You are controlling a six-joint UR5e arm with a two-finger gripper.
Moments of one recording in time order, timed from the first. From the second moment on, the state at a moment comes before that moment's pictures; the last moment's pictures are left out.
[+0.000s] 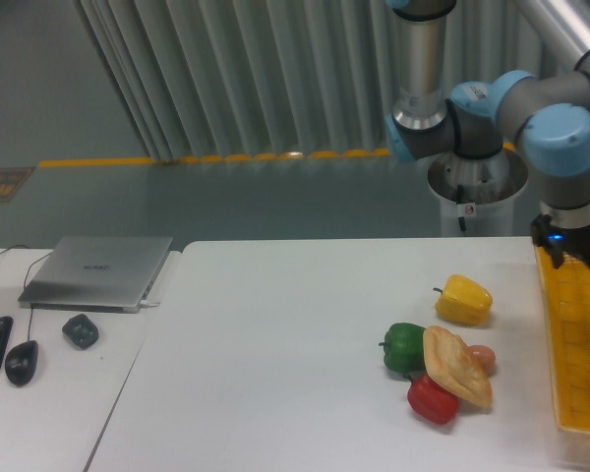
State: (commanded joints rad) arm 2.56 -1.81 -1.52 -1.41 1.79 1.23
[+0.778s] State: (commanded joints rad) arm 2.82 -1.81 -1.53 -1.38 1.70 1.58
